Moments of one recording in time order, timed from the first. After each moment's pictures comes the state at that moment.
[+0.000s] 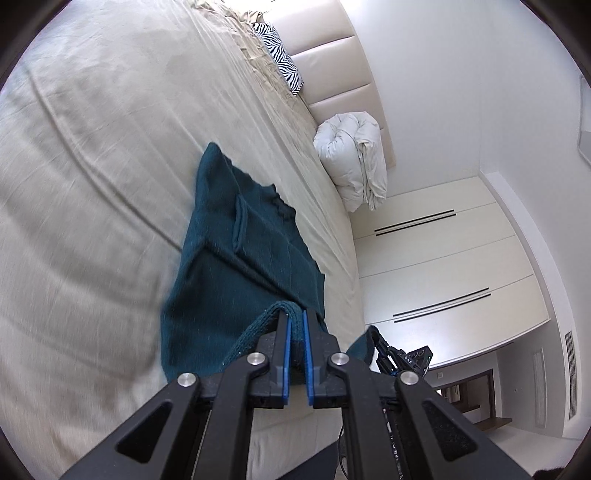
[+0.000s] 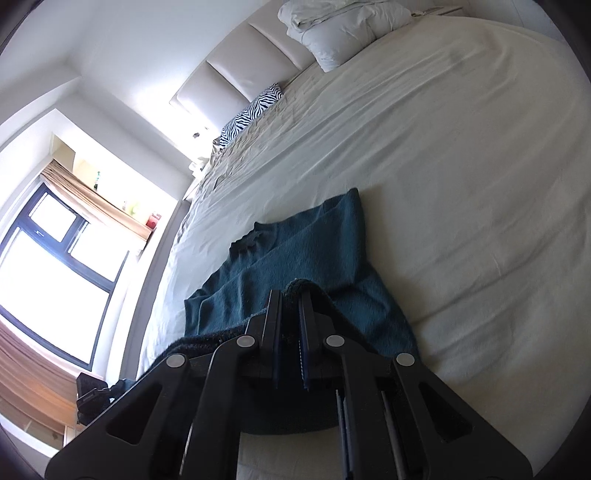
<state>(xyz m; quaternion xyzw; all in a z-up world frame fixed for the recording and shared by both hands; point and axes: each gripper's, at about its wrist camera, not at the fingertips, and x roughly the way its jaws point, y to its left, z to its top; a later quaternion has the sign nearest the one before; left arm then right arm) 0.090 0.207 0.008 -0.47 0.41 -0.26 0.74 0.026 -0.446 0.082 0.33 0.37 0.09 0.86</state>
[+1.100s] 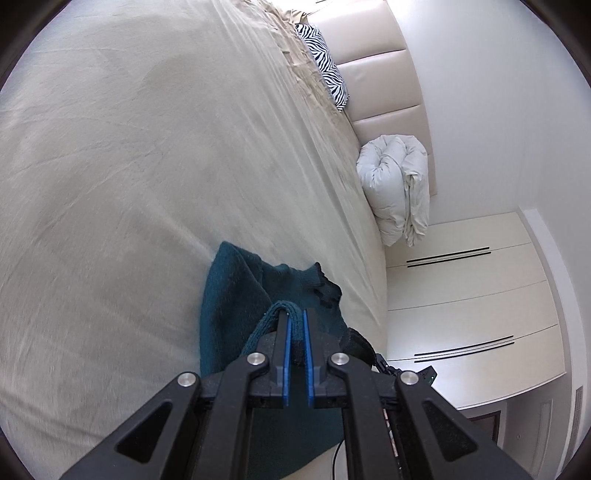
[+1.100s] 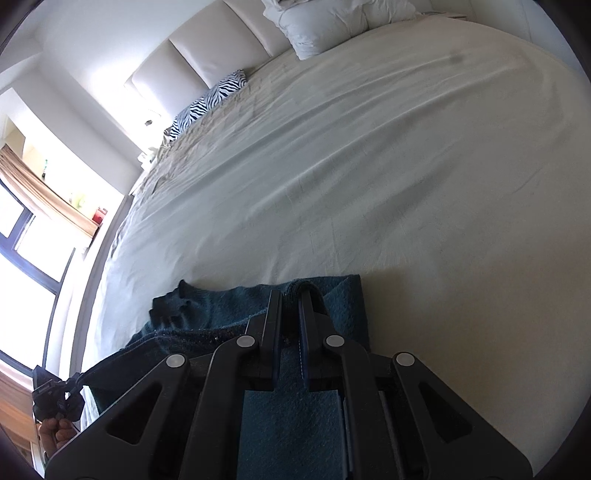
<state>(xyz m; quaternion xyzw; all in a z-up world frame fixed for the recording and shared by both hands) 0.270 0.209 -0.041 -0.49 0.44 -0.19 0.73 0.242 -0.430 0.013 0.28 0.42 0.01 0.86</state>
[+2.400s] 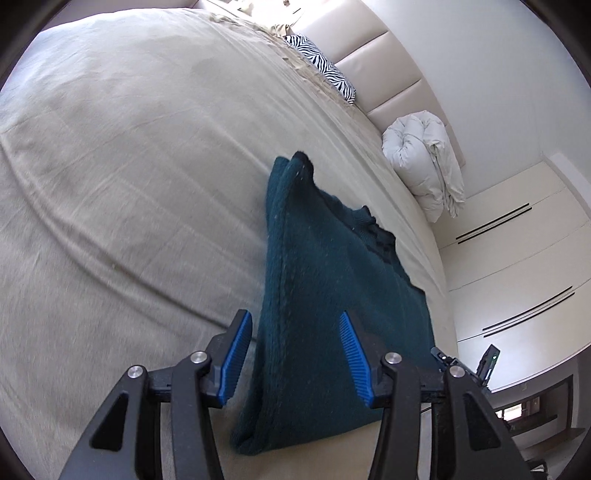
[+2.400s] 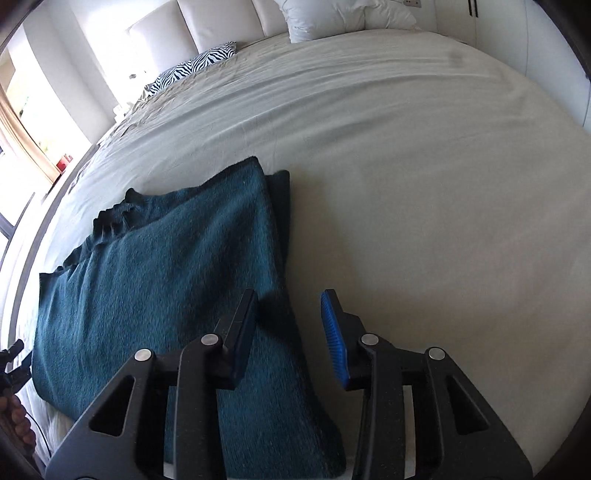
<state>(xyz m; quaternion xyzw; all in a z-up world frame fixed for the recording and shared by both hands) 0.164 0.171 -0.059 -0.36 0.44 -0.13 0.81 0.145 -0.412 -0.040 0.17 0.46 -0.03 0.87</state>
